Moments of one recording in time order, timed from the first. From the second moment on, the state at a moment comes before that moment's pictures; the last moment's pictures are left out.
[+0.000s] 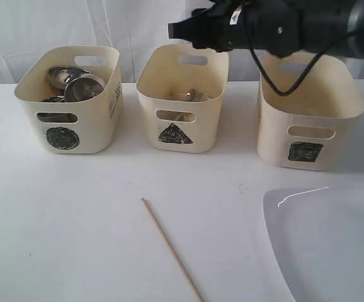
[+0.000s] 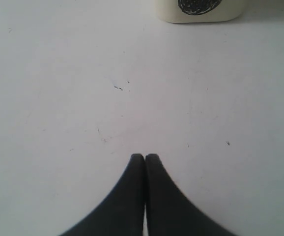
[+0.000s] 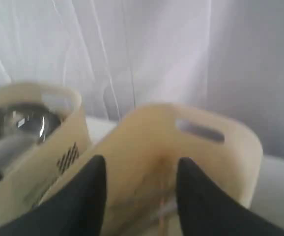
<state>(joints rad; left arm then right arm) 0.07 0.00 0.02 -0.21 0.52 0.26 0.31 1.82 -1.46 -0.04 0.07 0.17</state>
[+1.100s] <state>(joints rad) 0.07 0.00 0.02 -0.21 0.52 0.26 0.70 2.05 -1.41 0.08 0.82 -0.02</state>
